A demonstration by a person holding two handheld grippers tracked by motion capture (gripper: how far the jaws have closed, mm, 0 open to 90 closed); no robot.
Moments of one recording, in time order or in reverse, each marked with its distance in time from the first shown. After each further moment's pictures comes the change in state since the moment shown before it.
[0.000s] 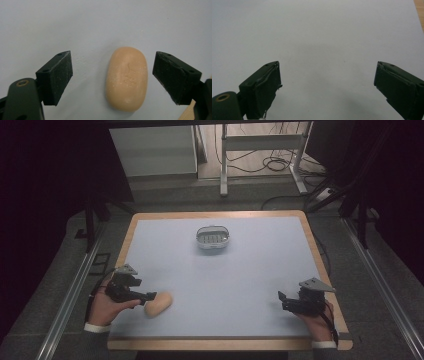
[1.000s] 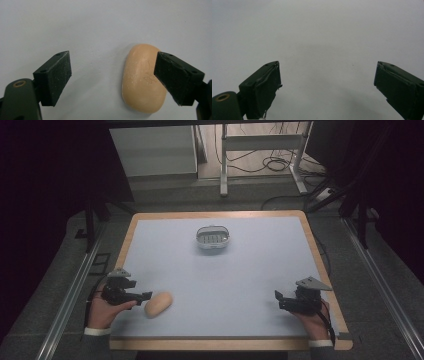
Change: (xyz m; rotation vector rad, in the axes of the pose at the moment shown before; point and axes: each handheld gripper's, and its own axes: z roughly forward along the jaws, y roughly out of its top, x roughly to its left) left arm 0.018 -0.024 0.008 -0.066 0.032 -0.099; right arm 0.005 0.002 0.006 -0.001 0.028 0.014
